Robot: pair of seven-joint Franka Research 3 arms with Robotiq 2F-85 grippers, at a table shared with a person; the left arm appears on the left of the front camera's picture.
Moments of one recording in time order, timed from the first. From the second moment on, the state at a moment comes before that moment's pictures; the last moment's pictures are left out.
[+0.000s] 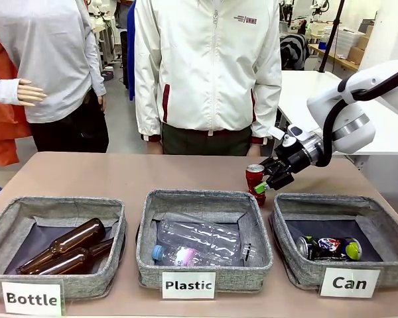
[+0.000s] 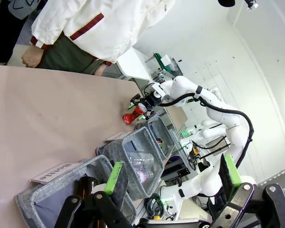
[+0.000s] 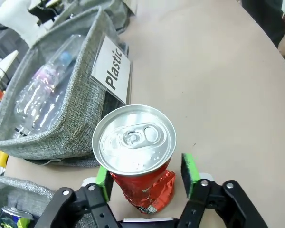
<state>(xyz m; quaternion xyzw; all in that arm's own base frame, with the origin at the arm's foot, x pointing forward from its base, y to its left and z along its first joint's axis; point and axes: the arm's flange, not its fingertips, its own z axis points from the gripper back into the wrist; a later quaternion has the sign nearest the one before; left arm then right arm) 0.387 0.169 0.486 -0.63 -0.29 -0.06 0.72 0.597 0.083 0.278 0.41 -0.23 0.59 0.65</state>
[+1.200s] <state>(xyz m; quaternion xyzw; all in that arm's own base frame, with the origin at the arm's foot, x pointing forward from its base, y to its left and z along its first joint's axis) 0.387 0.169 0.486 -0.63 -0.29 -0.06 0.72 0.546 0.068 0.415 0.34 -0.30 0.59 0.67</state>
